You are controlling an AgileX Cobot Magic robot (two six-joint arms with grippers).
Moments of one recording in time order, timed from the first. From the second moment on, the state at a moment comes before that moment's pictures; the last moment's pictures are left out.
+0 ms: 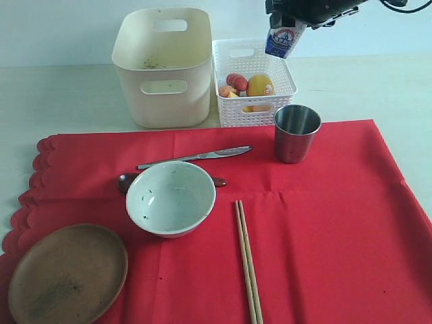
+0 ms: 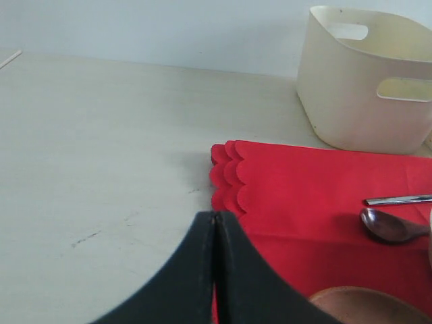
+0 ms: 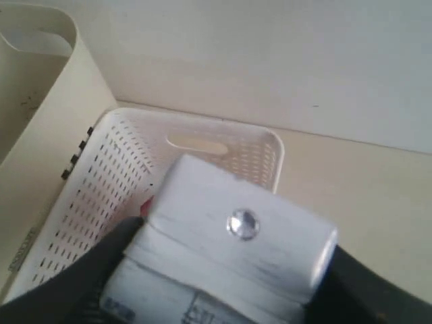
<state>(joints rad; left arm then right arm) -0.03 0.01 0.00 0.04 0.37 -0.13 0.16 2.18 -1.80 0.53 0.51 -0.43</state>
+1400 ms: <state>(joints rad) -0.03 0.01 0.00 0.04 0.37 -0.13 0.17 2.50 -2.11 0.83 0.48 -1.07</state>
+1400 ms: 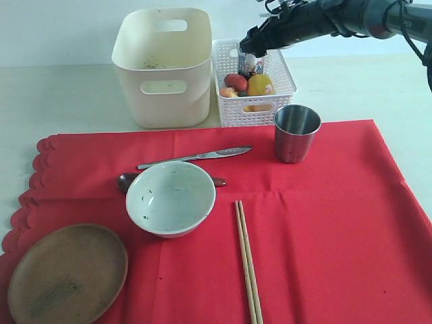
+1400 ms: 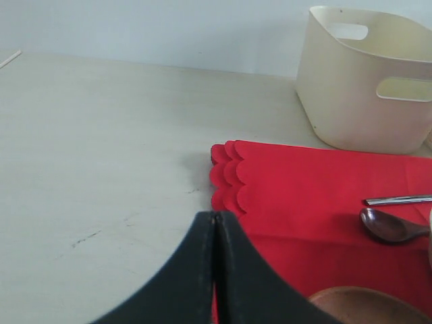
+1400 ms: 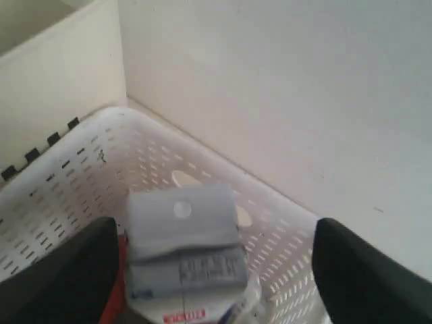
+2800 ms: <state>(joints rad) -0.03 0.01 0.00 0.04 0.37 -0.13 0.17 2.14 -2.11 0.39 1.21 -0.21</state>
